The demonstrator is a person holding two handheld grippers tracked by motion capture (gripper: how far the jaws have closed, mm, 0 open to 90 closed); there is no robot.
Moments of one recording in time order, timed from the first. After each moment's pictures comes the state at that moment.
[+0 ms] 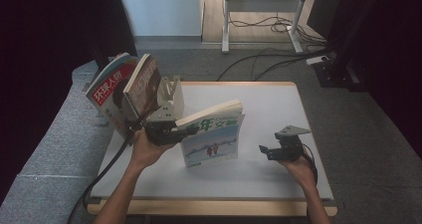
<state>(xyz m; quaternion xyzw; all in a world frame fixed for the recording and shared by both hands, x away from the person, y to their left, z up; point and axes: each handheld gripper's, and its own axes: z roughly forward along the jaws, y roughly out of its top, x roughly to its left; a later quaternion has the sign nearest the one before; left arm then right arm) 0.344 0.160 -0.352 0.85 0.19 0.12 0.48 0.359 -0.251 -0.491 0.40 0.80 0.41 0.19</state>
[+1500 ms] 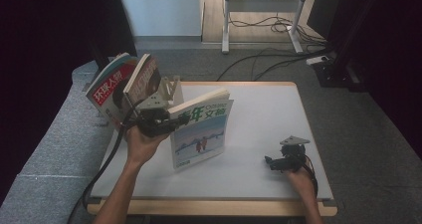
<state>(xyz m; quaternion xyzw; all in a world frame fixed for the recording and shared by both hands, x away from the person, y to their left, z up) 0.353 0.180 -0.335 0.81 0.28 0.12 0.49 0.349 -0.267 -0.537 0.46 0.79 0.34 0.20</state>
